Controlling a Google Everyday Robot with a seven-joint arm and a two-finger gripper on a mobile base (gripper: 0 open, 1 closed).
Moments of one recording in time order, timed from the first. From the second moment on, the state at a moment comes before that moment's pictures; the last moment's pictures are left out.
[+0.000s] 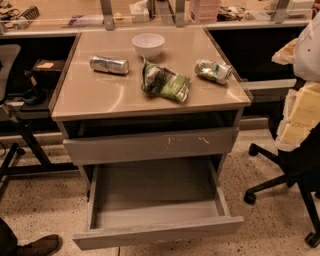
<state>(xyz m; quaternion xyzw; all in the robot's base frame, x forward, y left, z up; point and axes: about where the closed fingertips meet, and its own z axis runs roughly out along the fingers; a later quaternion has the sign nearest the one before) 0.438 -0.217 0.976 -0.60 0.78 -0.03 0.16</state>
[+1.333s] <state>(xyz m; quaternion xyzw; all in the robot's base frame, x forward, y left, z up) 0.438 -0.217 0.976 -0.60 0.78 -0.03 0.16</state>
